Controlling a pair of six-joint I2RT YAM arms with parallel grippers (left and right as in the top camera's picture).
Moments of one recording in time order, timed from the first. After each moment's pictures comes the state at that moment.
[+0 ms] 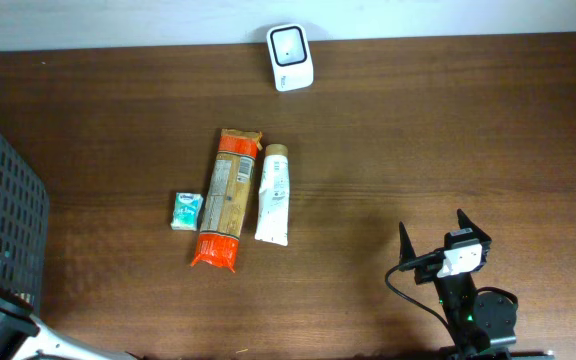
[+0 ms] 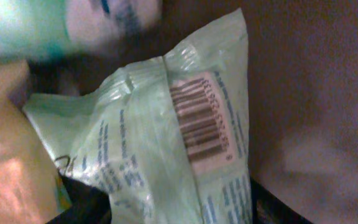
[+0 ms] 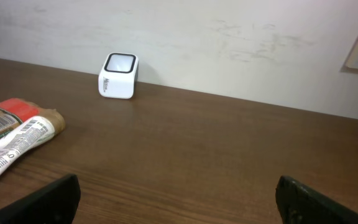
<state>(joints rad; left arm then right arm) 1.00 2.08 1.53 -0.80 -0.07 -0.29 0.08 0.01 0.01 -0.07 -0.07 -0.10</state>
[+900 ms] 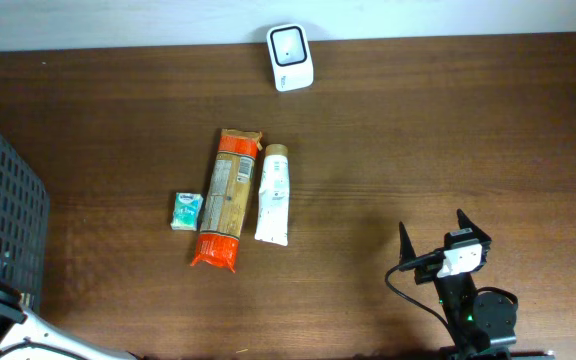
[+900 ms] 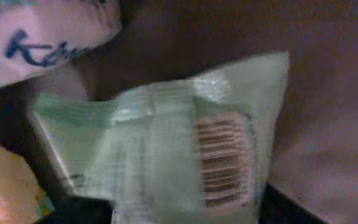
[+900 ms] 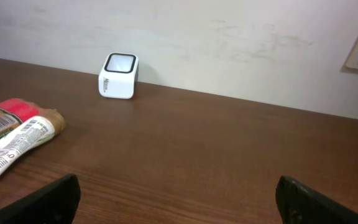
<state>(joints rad) 1.00 2.24 1.81 -1.05 -0.02 -0.27 0.08 0.01 0.01 -0.07 -0.07 -0.10</state>
